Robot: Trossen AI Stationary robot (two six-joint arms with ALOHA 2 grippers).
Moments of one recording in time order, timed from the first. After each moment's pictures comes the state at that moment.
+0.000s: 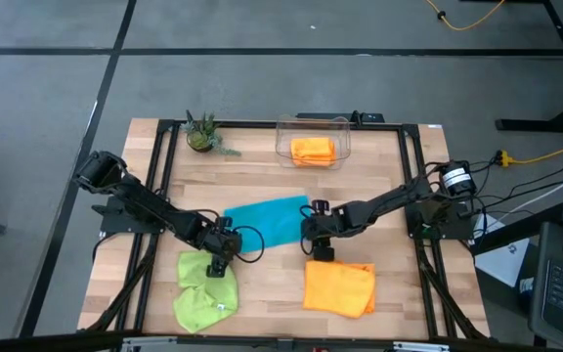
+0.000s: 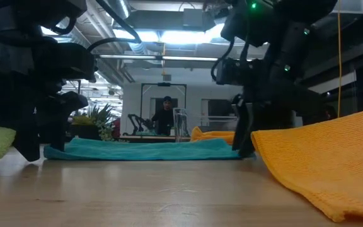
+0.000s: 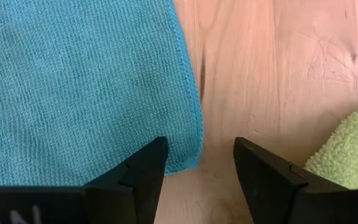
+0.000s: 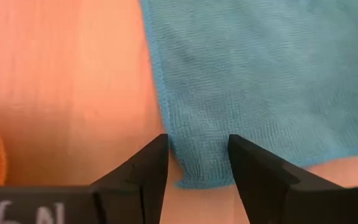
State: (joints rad) left arm -0.42 1.54 0.68 -0.32 -0.12 -0.39; right arm 0.21 1.79 0.95 -0.27 0.16 0.10
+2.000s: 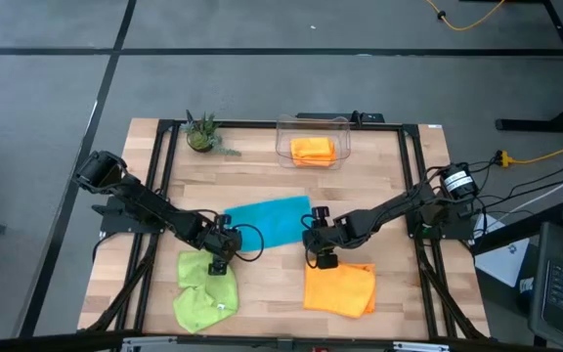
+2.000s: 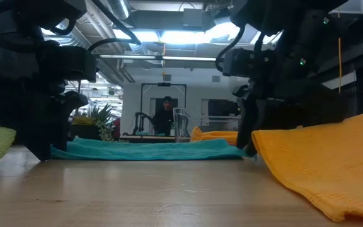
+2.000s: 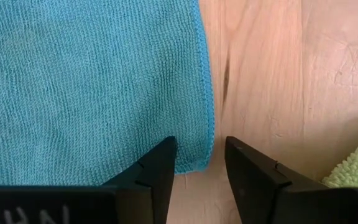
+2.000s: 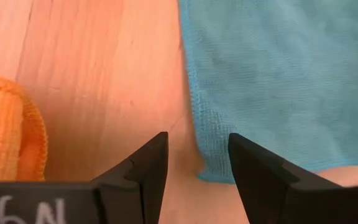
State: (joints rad) left arm -0.42 1.54 0.67 -0.32 -0.17 -0.42; right arm 0.30 1.79 0.96 -0.29 0.26 0.07
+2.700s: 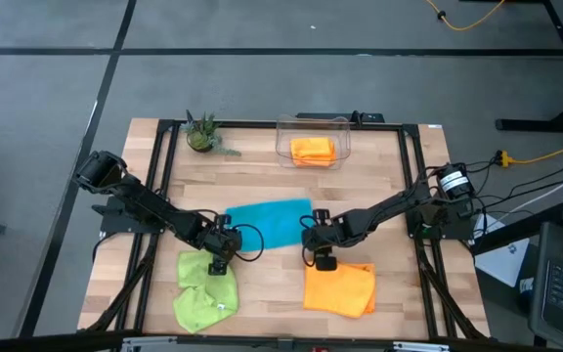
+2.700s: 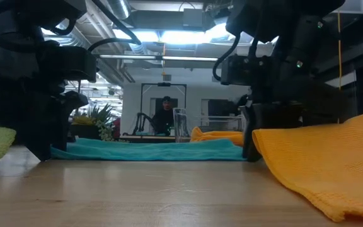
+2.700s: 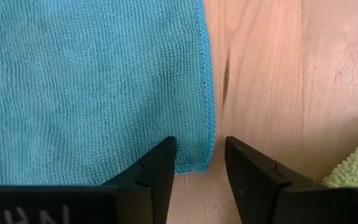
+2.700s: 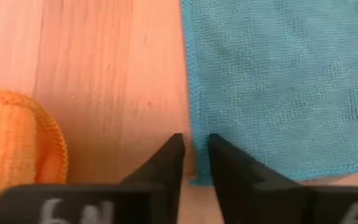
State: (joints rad) left arm -0.42 1.54 0.67 -0.32 -0.17 -0.42; right arm 0.27 1.85 0.96 -0.31 0.16 0.17
